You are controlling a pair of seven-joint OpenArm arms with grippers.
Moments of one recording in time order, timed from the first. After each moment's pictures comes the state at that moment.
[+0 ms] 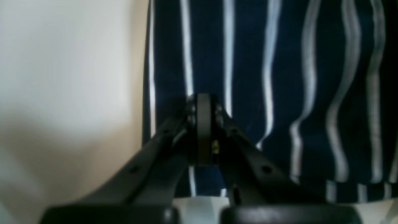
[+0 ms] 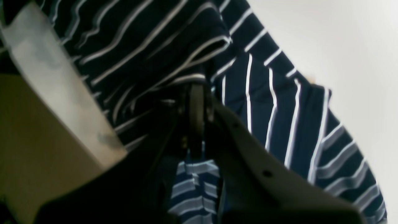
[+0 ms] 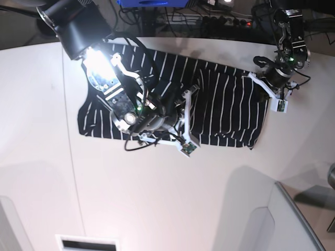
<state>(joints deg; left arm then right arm) 13.8 -15.2 -18.9 73.2 -7.1 -27.3 18.2 9.1 -3.3 -31.7 84.6 9.8 16.2 -57.6</state>
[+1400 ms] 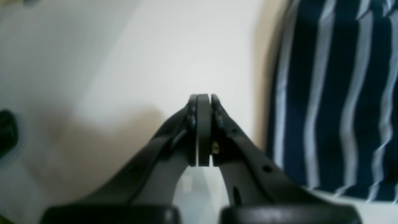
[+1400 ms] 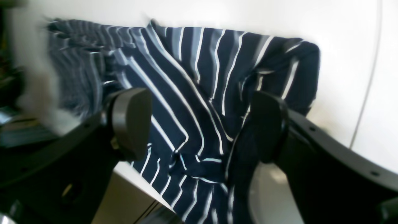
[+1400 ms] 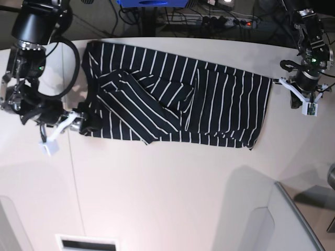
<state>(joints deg) 13.9 -17.3 -30.8 78.1 2.2 -26.8 17.2 1.7 5.5 22.9 78.4 40.8 29.1 -68.1</state>
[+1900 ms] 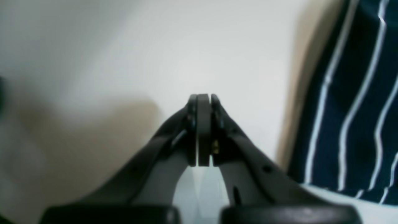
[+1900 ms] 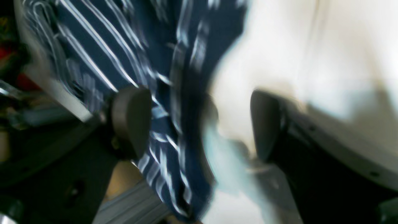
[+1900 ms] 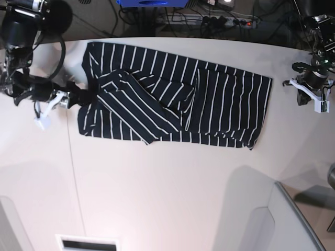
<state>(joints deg) 11.7 -23.3 -30.6 67.2 -10.6 -26.9 16.9 2.4 10.7 24.5 58.5 44.2 38.6 -66.9</state>
